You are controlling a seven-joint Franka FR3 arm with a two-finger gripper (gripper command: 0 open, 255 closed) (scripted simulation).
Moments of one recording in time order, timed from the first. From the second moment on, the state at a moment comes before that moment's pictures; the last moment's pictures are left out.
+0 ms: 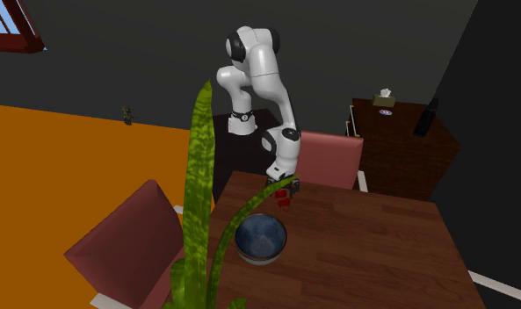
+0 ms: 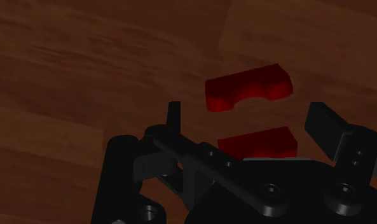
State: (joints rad) arm -0.02 0.66 0.09 -2.14 -0.28 2.76 0.62
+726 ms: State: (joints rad) arm -0.02 0.66 0.08 -2.14 -0.29 2.76 0.63
